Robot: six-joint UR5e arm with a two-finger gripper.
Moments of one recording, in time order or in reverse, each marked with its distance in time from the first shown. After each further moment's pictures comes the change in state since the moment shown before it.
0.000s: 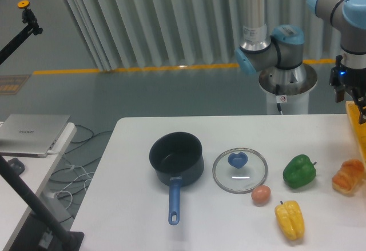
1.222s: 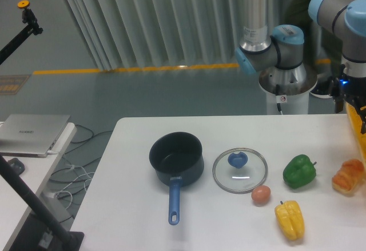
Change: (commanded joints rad) arm -0.034 -0.061 0.012 0.087 -0.035 -0.185
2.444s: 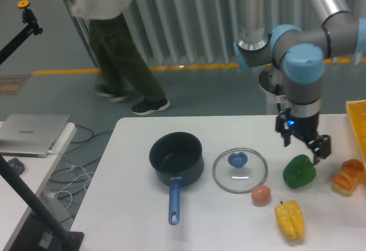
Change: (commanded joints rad) arm -0.288 -0.150 -0.038 0.160 0.012 -0.595
